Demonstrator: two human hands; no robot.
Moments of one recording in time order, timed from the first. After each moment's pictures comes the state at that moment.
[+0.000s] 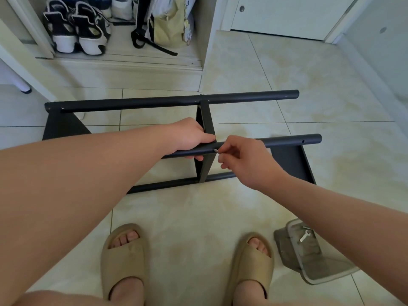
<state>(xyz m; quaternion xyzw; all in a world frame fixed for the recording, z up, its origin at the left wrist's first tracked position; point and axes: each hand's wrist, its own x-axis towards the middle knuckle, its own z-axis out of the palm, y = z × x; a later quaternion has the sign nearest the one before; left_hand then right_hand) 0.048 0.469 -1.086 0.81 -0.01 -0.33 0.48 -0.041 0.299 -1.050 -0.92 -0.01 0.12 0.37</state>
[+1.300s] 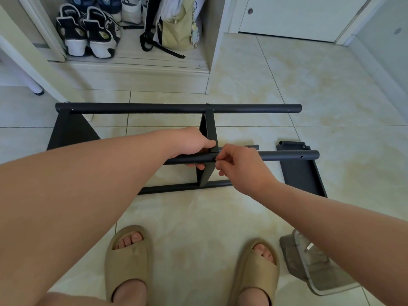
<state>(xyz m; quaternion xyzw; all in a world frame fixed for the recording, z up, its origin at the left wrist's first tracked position) 0.050 0.472 -1.092 0.82 0.02 -0.39 0.43 -0.036 0.315 -1.069 -0.93 -0.02 0.14 0.33</state>
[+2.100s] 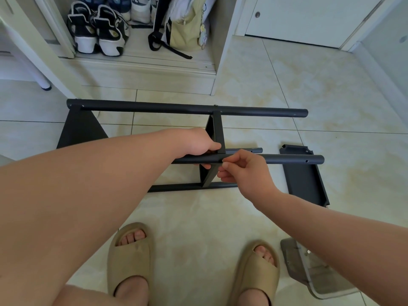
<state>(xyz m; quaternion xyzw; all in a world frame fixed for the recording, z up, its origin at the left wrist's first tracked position) 0.050 0.476 -1.093 0.82 0.01 -0.39 0.42 -0.048 0.321 -1.081 -0.80 0.13 0.12 0.57</state>
